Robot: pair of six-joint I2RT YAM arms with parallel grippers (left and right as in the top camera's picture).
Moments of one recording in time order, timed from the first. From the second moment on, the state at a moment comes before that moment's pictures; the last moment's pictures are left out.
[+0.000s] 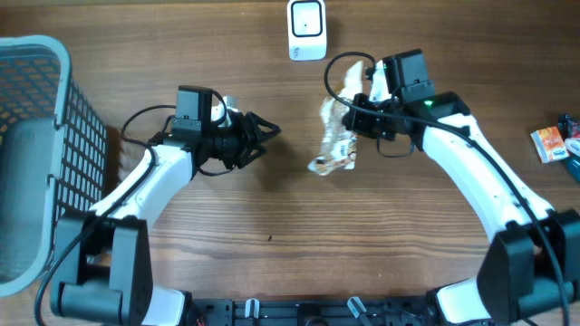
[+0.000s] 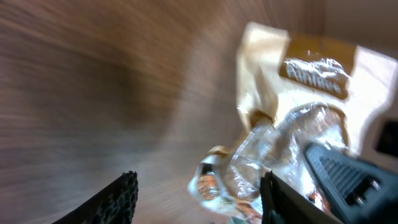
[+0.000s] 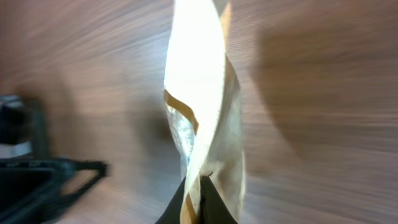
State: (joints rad) left arm -0.17 1.63 0.90 -0.25 0.72 -0.91; right arm 0.27 1.63 1.21 -0.64 -0.31 0.47
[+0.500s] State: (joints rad) left arm -0.17 1.59 0.90 -0.50 0.27 -0.87; right arm 0.70 1.82 1.22 -0.75 0.56 0.37
